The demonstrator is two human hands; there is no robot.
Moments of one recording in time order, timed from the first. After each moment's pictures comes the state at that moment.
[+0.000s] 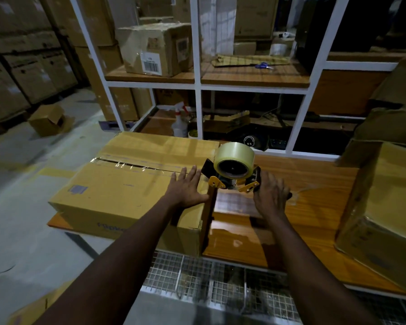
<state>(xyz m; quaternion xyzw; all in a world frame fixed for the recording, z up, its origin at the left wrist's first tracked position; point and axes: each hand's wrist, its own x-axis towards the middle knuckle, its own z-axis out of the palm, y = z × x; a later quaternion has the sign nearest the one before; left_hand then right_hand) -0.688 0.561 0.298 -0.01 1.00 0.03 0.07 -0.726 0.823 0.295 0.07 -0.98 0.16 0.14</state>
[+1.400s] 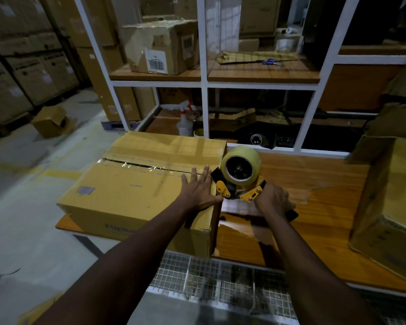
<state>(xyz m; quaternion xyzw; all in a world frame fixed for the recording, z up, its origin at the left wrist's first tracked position) -0.688 0.568 0.295 0.01 1.00 0.04 0.07 -0.720 0.782 0.303 -0.14 -0.97 0.19 -0.04</state>
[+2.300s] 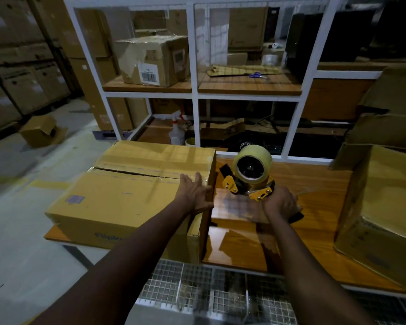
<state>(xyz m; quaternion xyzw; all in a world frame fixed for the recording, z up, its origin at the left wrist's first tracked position) -0.690 0.587 0.325 0.04 0.98 -0.18 0.06 -0.724 0.821 0.307 -0.21 -0.93 0.28 0.10</state>
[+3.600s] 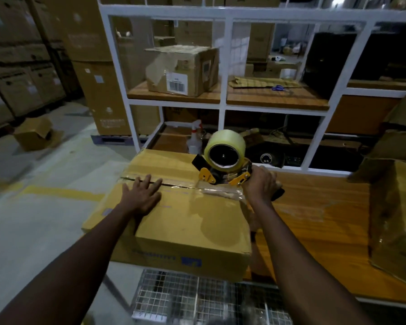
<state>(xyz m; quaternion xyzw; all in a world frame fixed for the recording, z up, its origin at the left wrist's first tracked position) -0.648 0.312 0.317 -0.09 0.99 0.00 0.07 -0.722 0.644 0.374 -0.06 -0.95 0.24 0.19</state>
